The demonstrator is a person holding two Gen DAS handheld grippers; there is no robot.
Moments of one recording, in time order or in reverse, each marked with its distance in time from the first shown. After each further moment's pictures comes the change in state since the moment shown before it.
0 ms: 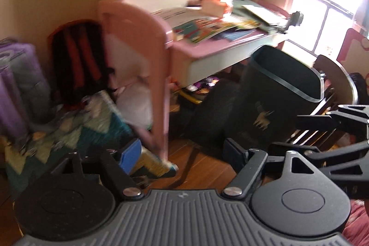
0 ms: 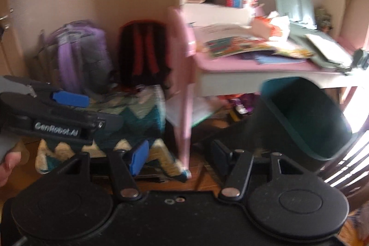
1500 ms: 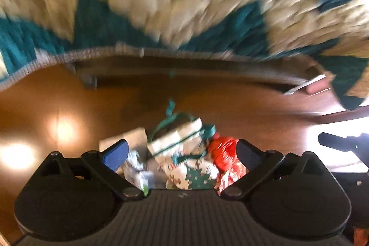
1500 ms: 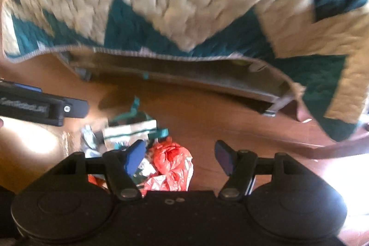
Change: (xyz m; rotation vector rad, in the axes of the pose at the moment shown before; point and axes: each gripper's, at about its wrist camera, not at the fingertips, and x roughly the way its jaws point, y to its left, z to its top) left arm 0.323 0.323 -0.362 -0.660 0.554 0.349; right arm 0.494 0.192 -0.241 -0.280 0.564 0.244
